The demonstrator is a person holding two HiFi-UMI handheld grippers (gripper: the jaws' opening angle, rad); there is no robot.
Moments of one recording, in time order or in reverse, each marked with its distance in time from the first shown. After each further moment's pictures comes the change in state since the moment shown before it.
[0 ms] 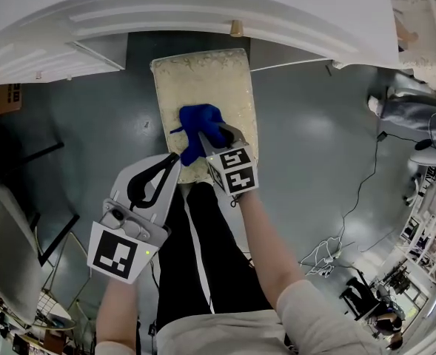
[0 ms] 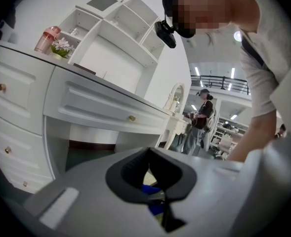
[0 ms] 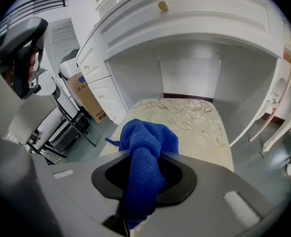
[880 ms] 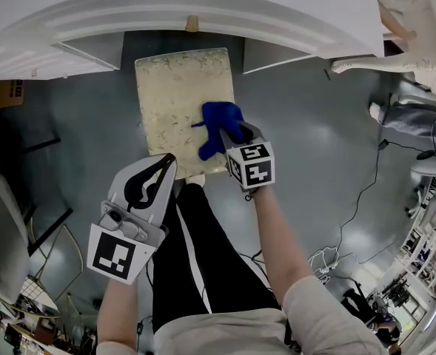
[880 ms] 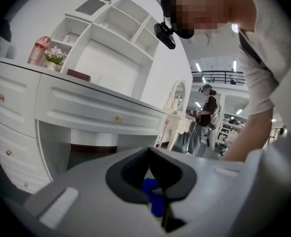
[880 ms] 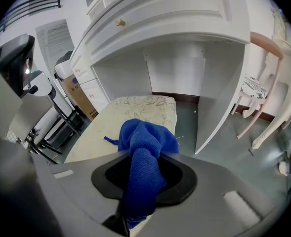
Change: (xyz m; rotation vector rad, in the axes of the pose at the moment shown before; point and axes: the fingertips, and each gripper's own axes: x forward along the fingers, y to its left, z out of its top) left arm 0.036 -0.055 0.003 0.047 -0.006 0.071; right arm -0.044 -0.103 -0.034 0.019 0.015 -0.041
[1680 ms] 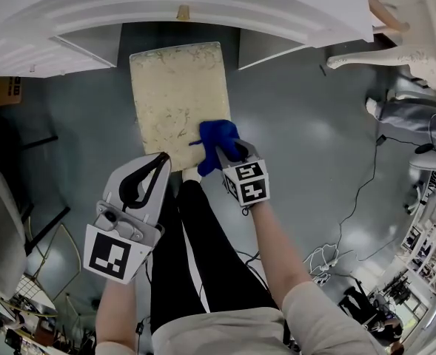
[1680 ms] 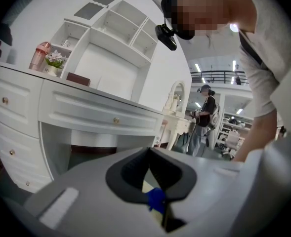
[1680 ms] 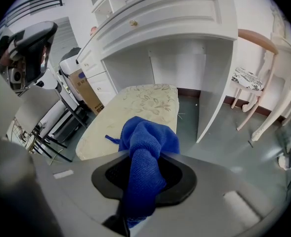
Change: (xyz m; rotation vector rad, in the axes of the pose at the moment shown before) left arm -0.016 -0.020 0.001 0.015 -0.019 0.010; right arm -0.033 0.025 -0.063 -0.012 0.036 0.024
